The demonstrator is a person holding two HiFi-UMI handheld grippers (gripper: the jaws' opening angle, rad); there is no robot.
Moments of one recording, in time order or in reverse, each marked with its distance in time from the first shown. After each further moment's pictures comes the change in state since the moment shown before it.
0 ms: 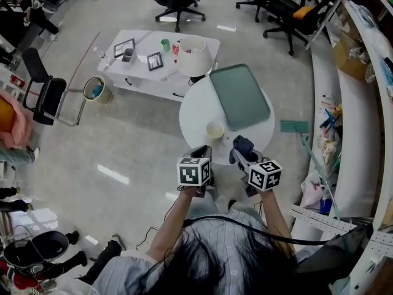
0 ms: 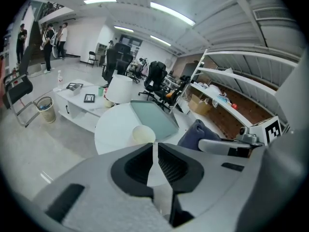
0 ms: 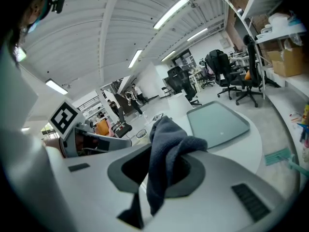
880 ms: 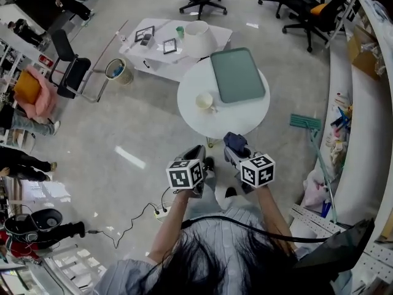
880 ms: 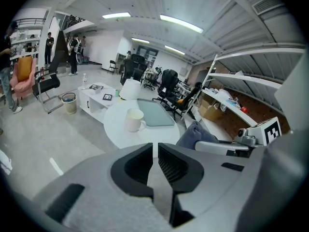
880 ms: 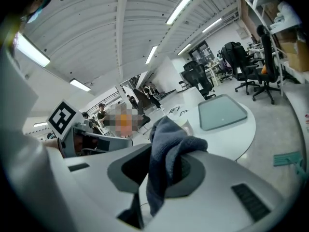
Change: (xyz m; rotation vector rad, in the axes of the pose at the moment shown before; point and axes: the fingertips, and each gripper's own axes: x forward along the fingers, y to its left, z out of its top) left arm -0.058 -0.090 -0.090 -0.123 -0.117 0.199; right arm -0.097 0.013 -0.060 -0.084 0.080 0.226
